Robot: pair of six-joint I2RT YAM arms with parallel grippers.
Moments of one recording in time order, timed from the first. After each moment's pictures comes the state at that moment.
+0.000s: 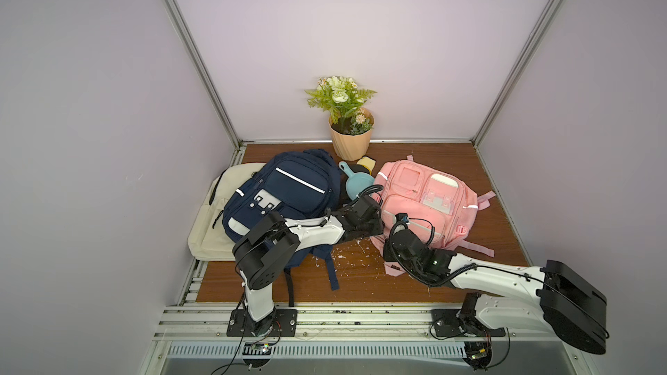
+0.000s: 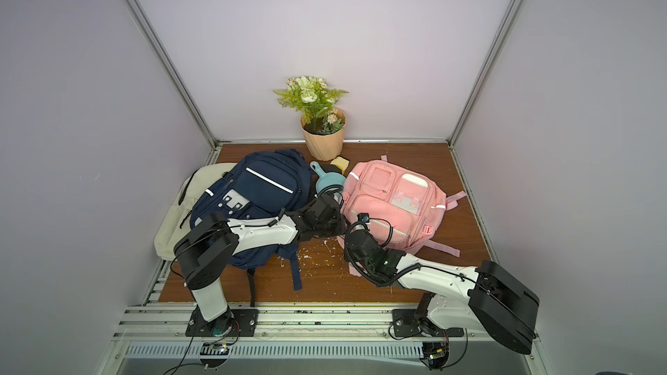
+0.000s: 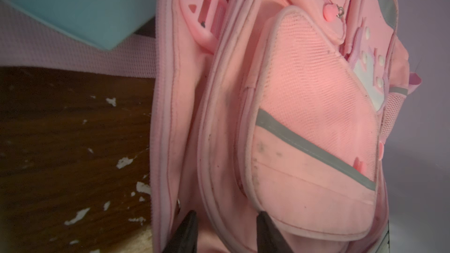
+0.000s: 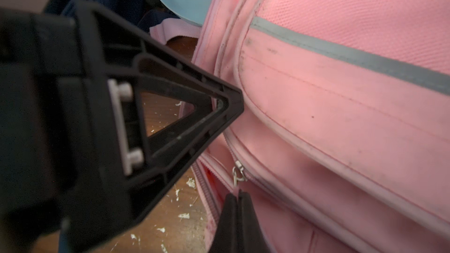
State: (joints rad) left arm -0.88 1.83 1.05 -0.03 0.06 -0.93; right arm 1.00 1.21 0.49 0.05 0.44 0.77
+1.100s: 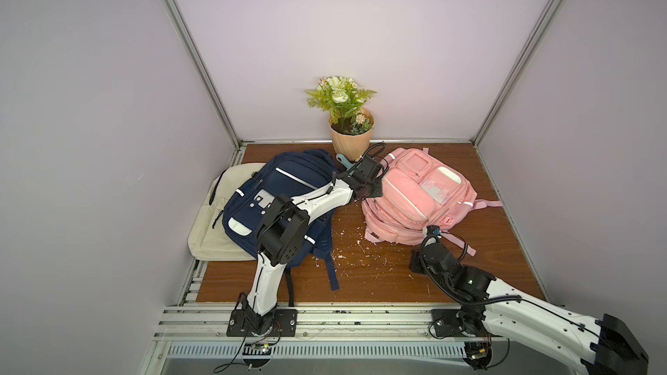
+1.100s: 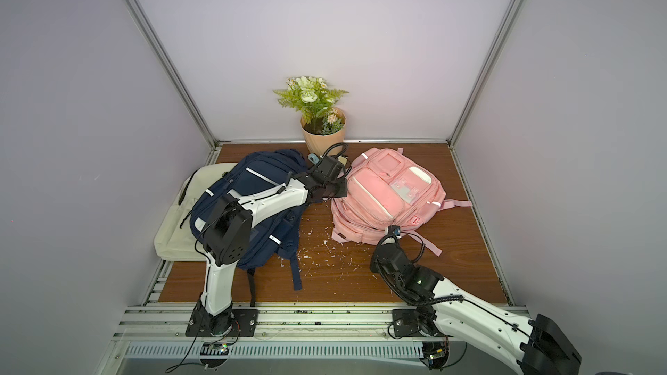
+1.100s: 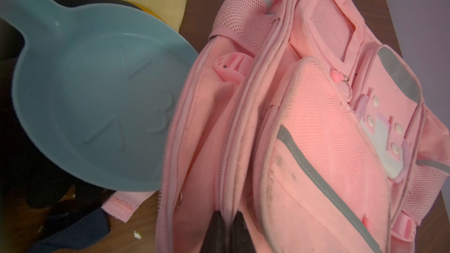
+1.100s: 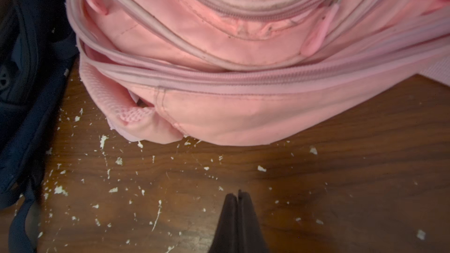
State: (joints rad) left arm -0.73 2.07 1.62 -0.38 -0.05 -0.62; right arm 0.89 0.75 0.25 -0.19 0.46 0.81
